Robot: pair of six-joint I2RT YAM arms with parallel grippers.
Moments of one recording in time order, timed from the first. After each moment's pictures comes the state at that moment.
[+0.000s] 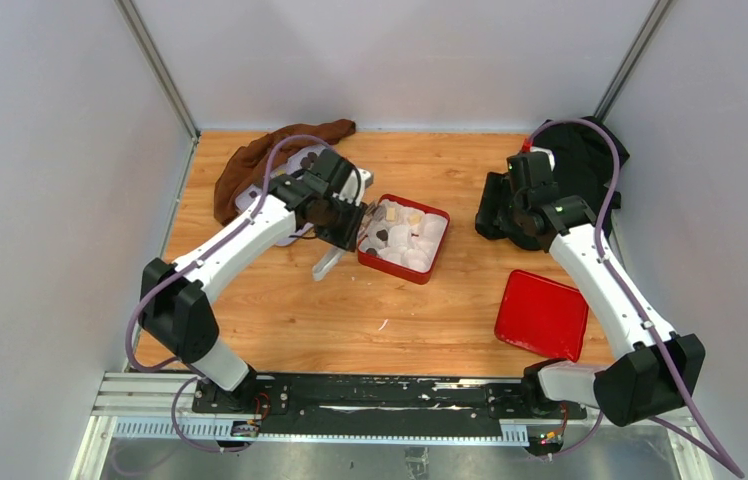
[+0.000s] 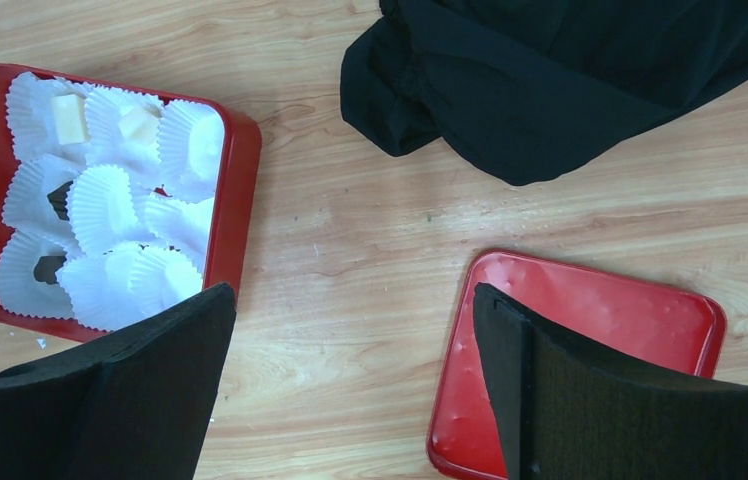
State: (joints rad) left arm -0.57 1.57 1.41 -0.87 0.09 -0.13; right arm 0.29 1.24 1.21 -0.77 0.26 0.39
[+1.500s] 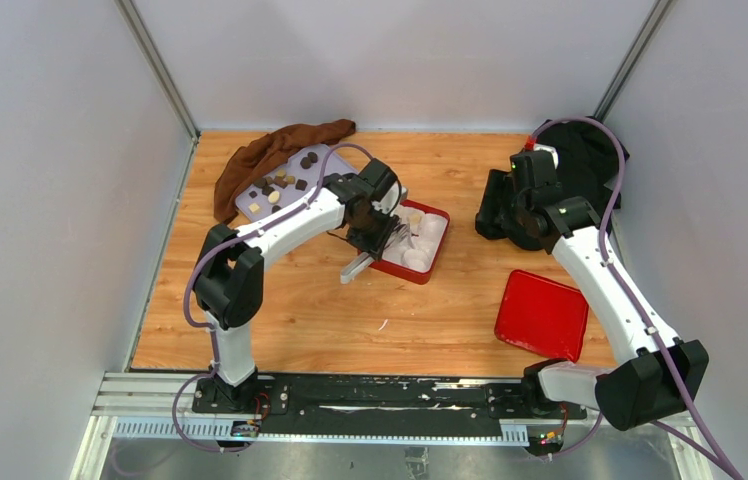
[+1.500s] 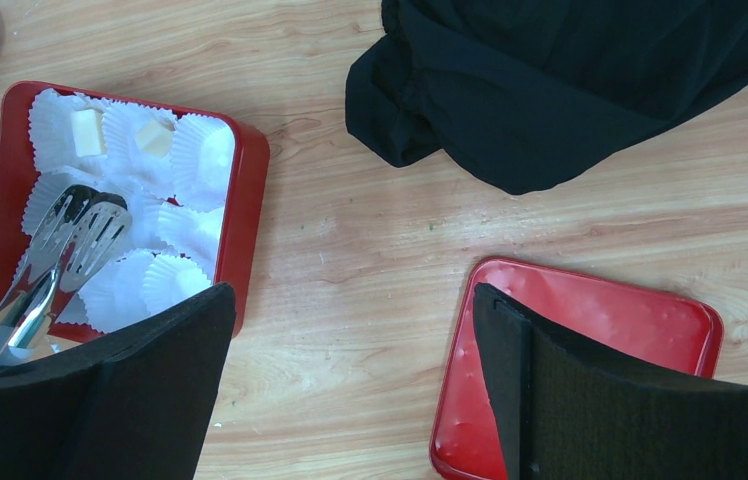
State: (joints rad) left arm -0.69 1.87 1.55 -0.87 0.10 -0.15; right arm 0.29 1.22 1.21 -0.76 0.26 0.40
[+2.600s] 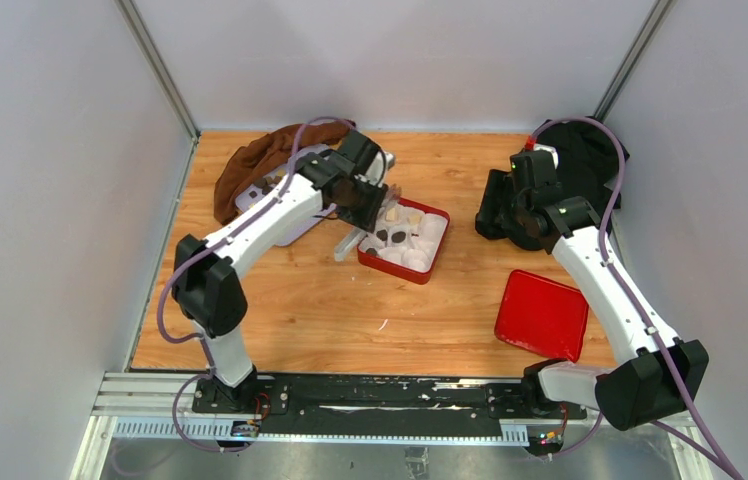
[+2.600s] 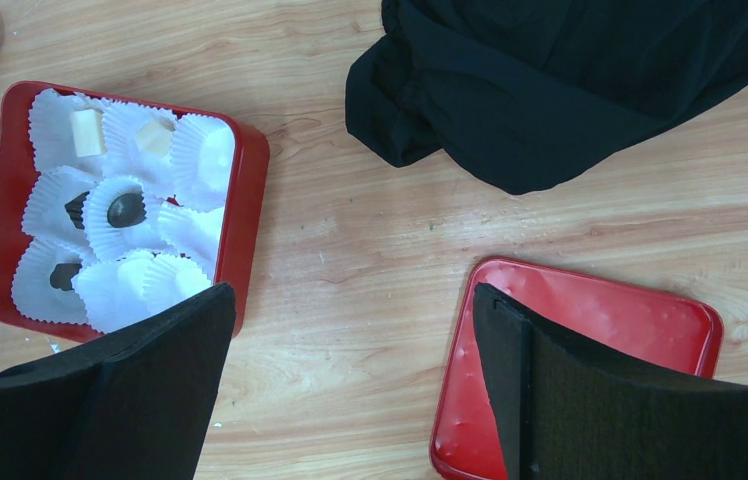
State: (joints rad) left arm -0.66 1.80 1.67 -0.91 0.06 -0.15; right arm 0.29 1.22 1.21 -0.76 0.26 0.40
